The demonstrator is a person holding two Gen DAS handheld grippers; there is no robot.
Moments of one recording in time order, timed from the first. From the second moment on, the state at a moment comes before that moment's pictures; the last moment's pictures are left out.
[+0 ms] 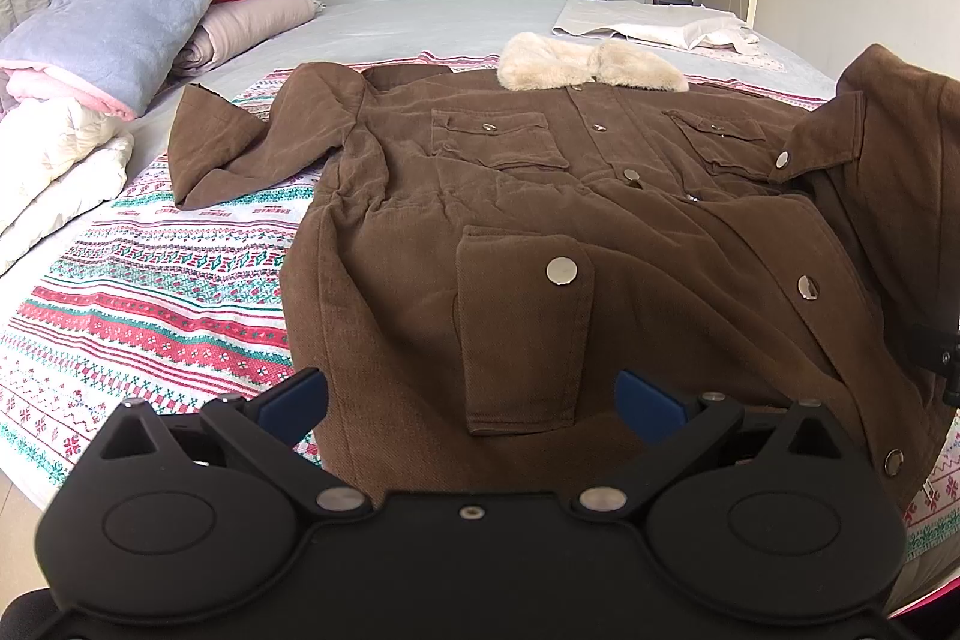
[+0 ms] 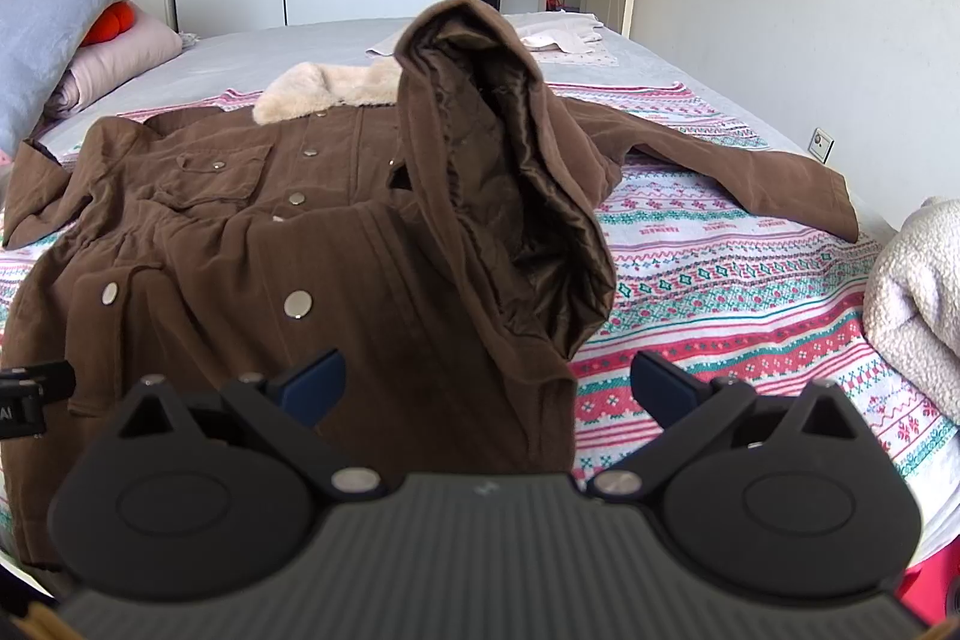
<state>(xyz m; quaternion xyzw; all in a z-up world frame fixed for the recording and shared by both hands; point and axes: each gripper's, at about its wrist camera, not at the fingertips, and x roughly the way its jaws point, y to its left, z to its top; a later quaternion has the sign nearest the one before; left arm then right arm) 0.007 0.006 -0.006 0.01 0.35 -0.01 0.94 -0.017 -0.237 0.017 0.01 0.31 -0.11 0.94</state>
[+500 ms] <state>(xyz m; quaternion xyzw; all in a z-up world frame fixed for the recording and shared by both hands) 0.005 0.017 -0.005 0.01 0.31 -0.01 0.95 -0.020 -0.251 0.021 0.01 0.30 -0.12 0.95</state>
